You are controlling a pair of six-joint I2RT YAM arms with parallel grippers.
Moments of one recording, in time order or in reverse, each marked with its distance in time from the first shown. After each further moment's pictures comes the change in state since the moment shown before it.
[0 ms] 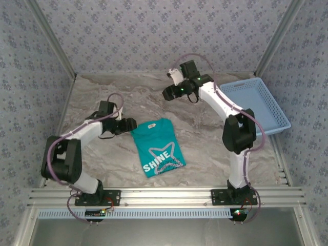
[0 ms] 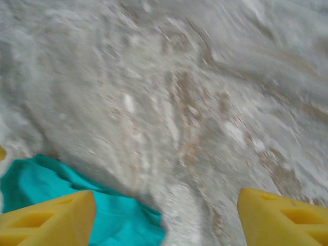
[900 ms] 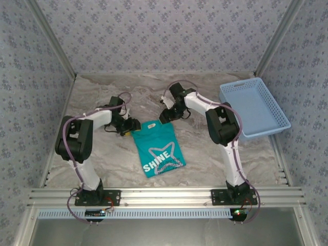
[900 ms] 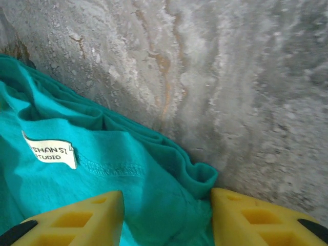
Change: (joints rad) left arm -0.048 0.268 0.225 -0.199 -0.008 -0.019; right arm 0.078 0.240 -0.063 -0.103 -0.184 0.037
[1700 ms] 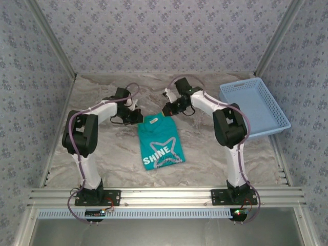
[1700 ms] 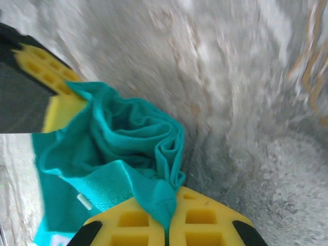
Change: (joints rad) left arm -0.028 0.092 0.216 -0.016 0.047 0.149; right arm -0.046 -0.150 -0.098 0.182 -0.104 0.048
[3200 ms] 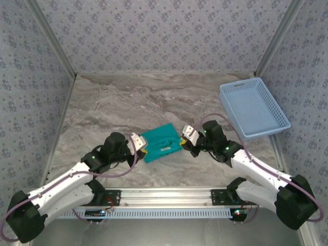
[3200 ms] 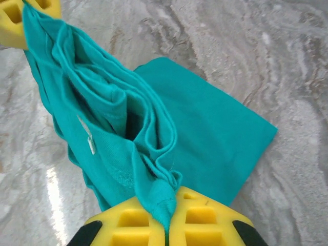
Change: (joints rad) left arm -0.483 -1.094 -0.845 0.307 -0.234 0.364; right arm 0.151 -1.115 -1.133 0.435 0.190 -0.340
